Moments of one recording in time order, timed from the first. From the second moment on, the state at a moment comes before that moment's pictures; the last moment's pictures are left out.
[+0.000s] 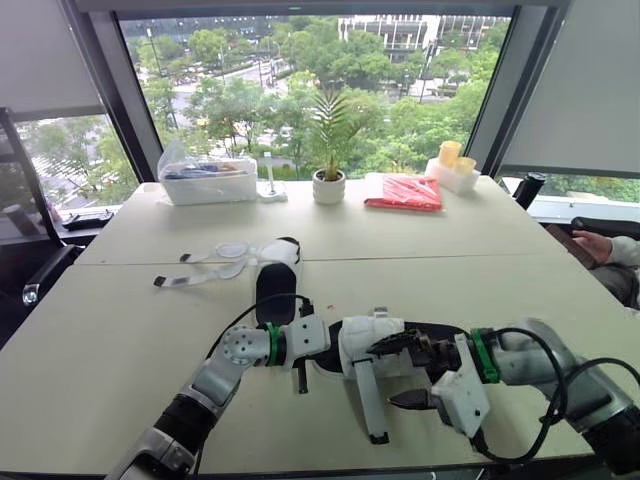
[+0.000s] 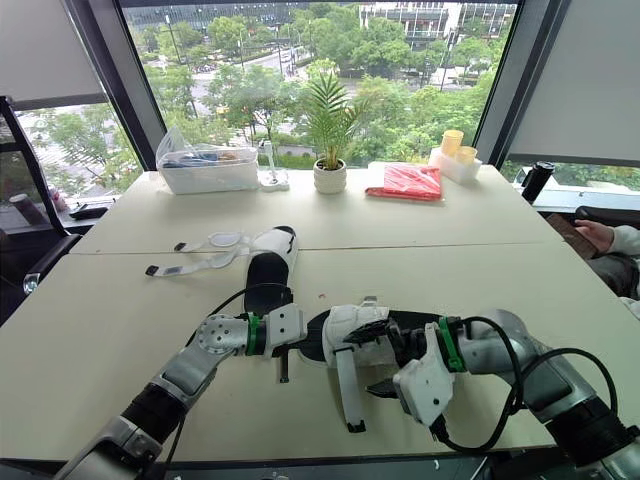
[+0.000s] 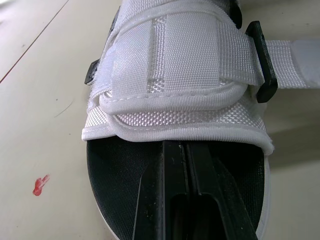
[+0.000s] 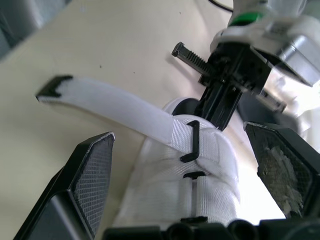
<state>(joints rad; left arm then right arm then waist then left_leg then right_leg) -0.46 0.35 -0.40 0.29 0.01 -0.12 -0.96 -0.28 -0.88 0.23 -0.05 -0.17 -0.85 1.01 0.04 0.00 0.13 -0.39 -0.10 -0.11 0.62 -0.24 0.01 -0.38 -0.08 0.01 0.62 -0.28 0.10</state>
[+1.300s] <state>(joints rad) -0.46 0.35 -0.40 0.30 0.01 -0.12 -0.97 -0.15 -0.78 0.21 0.00 -0.89 -1.27 0.27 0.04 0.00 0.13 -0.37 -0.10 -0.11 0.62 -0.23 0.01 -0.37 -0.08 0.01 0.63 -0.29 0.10</state>
